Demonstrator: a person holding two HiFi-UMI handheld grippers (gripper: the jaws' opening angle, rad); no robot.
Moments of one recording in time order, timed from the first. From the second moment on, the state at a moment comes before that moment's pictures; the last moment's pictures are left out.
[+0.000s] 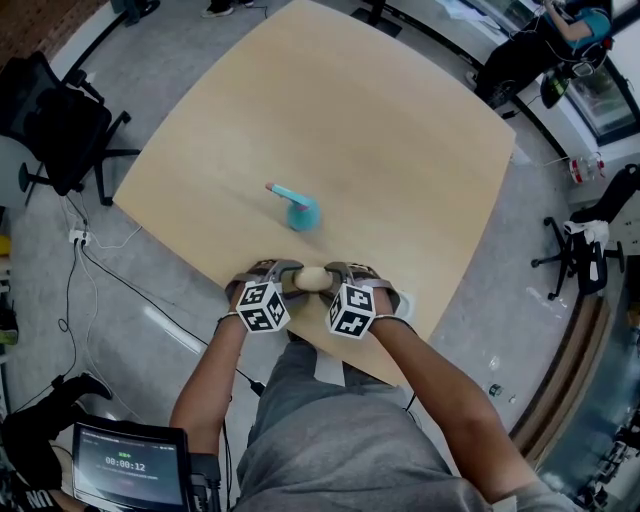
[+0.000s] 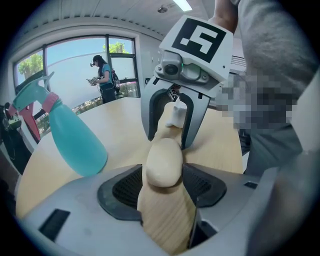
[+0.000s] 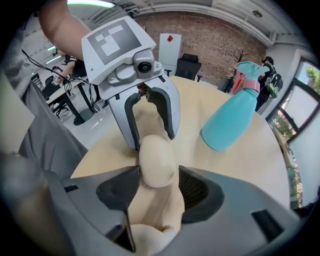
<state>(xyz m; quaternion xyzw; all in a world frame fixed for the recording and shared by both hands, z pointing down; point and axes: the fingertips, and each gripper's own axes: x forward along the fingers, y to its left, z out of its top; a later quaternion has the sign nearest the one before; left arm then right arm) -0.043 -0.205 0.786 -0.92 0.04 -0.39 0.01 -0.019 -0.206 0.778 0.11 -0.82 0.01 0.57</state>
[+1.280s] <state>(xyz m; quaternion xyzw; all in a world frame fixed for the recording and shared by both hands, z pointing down) -0.112 -0.234 0.742 -0.92 0.29 -0.26 -0.09 0.027 -0.197 0.759 0.22 -0.81 0.01 0.55</state>
